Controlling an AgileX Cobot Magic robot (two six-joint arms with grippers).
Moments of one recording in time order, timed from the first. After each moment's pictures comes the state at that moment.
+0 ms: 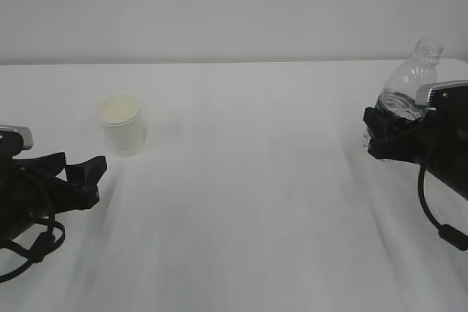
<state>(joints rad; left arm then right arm) -0.35 1.87 -0.32 -0.10 -1.14 -0.12 0.03 1.93 -0.52 -0.26 -1.12 0.06</state>
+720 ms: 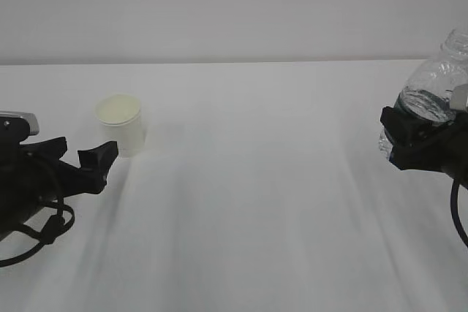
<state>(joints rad) -0.35 1.88 -0.38 -0.10 -1.14 -0.12 0.03 1.72 -0.36 -0.28 -1.12 0.06</state>
